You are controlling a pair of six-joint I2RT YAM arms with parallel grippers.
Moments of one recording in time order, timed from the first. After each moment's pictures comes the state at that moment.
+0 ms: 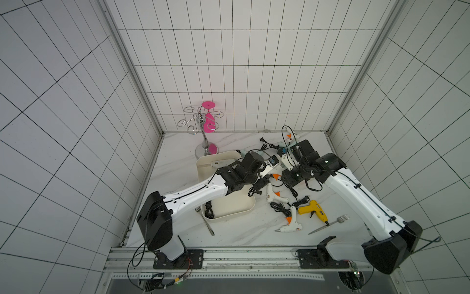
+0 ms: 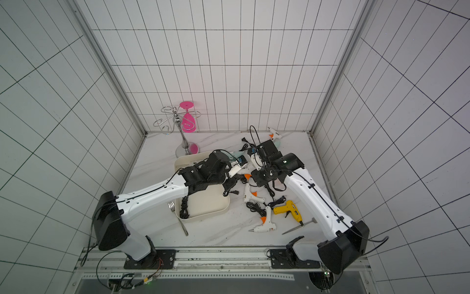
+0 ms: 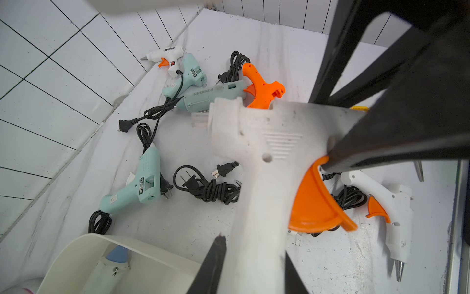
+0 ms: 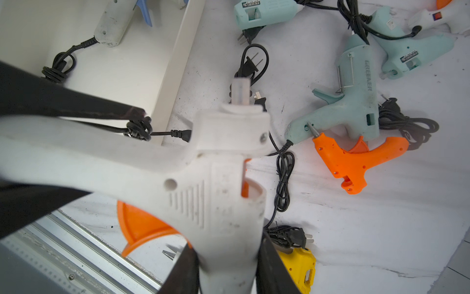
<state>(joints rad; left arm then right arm) -0.91 1.60 1.33 -0.40 0.04 0.18 0.62 1.33 1.37 -1.12 -0.04 -0.06</state>
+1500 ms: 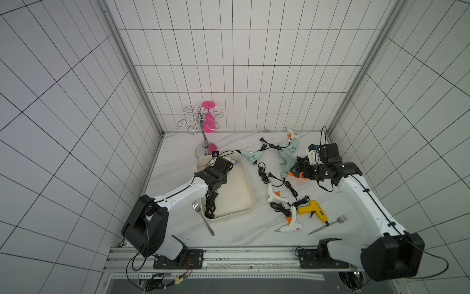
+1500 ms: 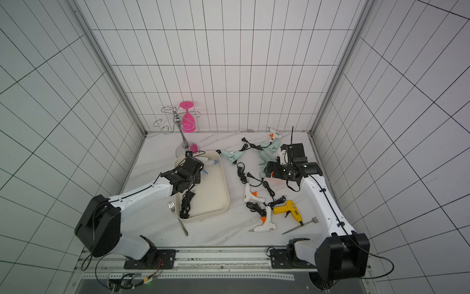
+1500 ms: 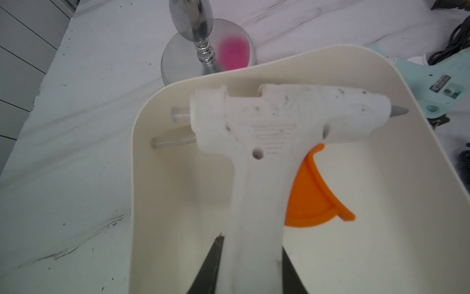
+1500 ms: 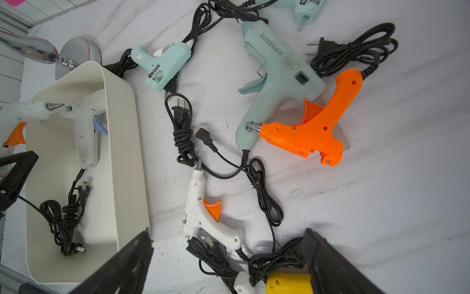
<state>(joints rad) -0.57 1.51 0.96 -0.39 -0.47 -0.49 0.21 1.24 1.10 -0.83 -0.24 0.21</state>
